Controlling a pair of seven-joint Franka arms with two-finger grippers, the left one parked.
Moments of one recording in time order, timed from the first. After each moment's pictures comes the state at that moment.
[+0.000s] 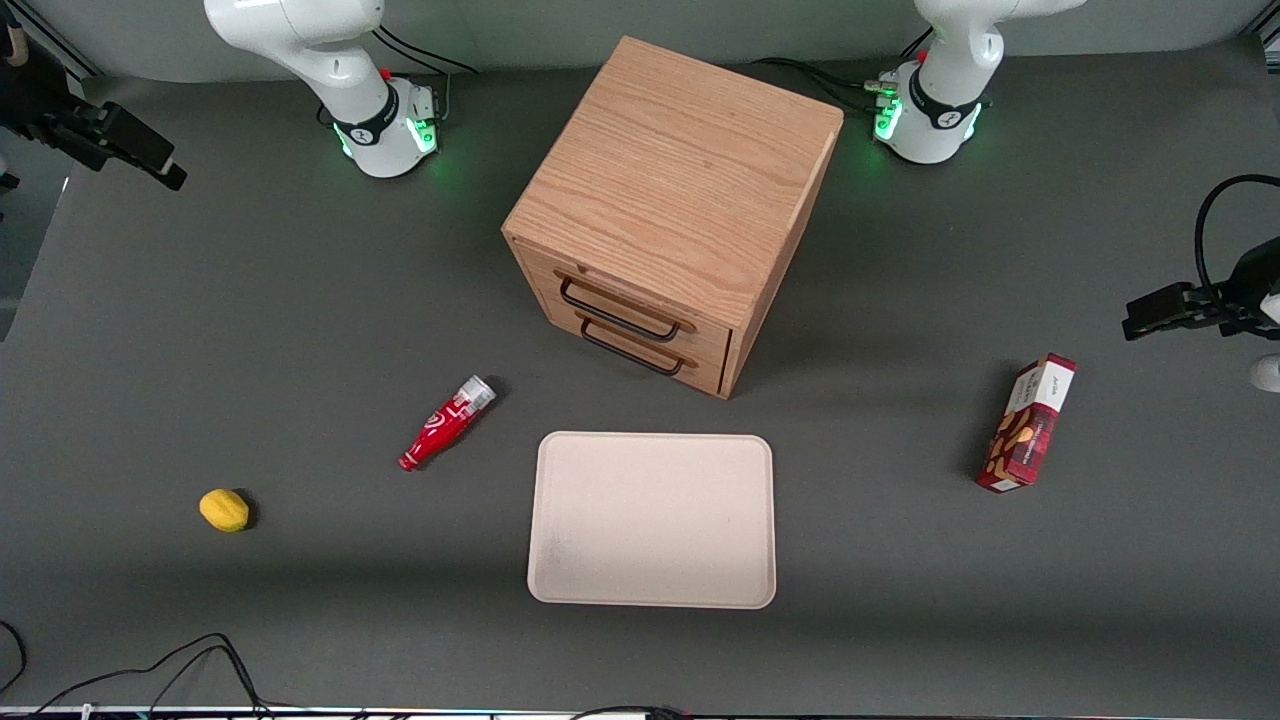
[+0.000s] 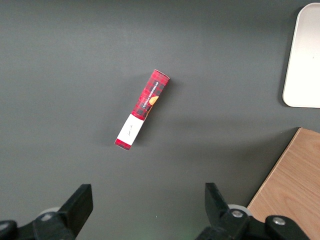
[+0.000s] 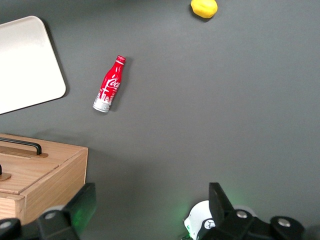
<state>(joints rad) 0.12 -0.23 -0.05 -1.65 0.01 1.37 0.38</state>
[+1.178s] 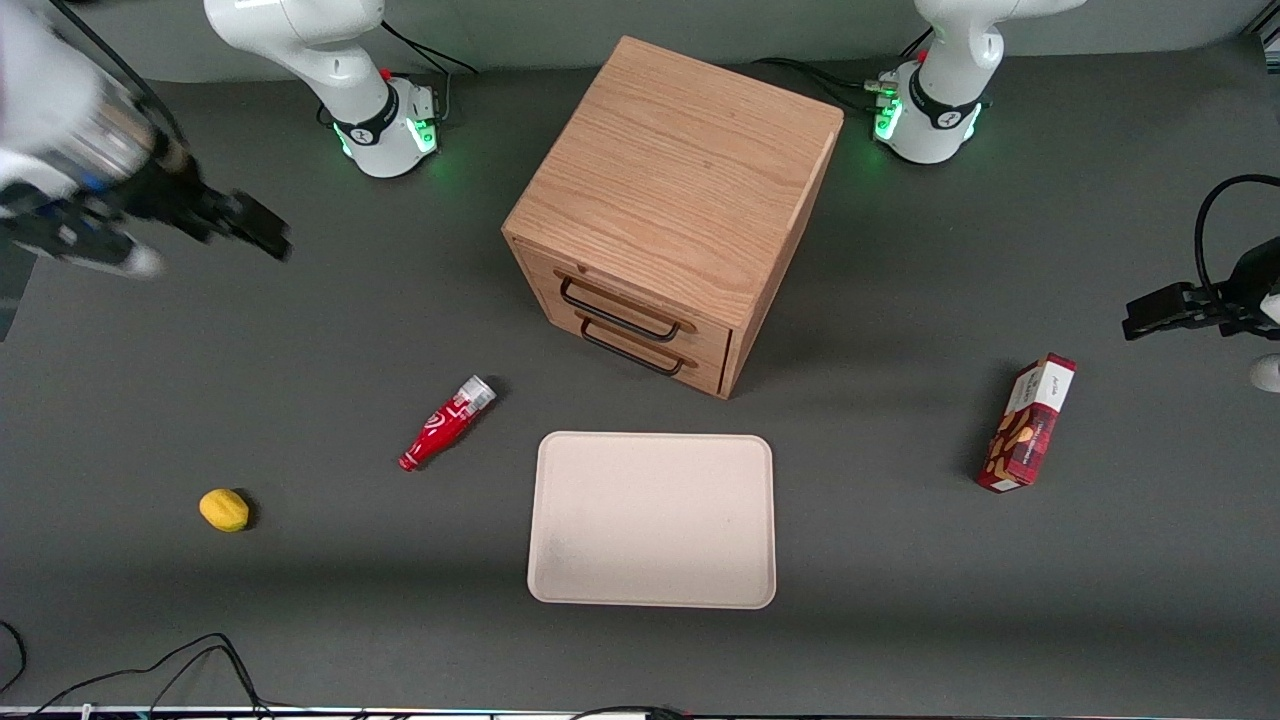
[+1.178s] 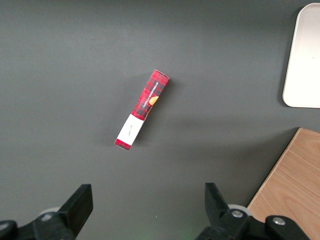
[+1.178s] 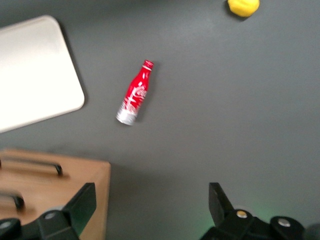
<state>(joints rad) 0.14 0.01 0.11 -1.65 0.02 1.58 0.65</state>
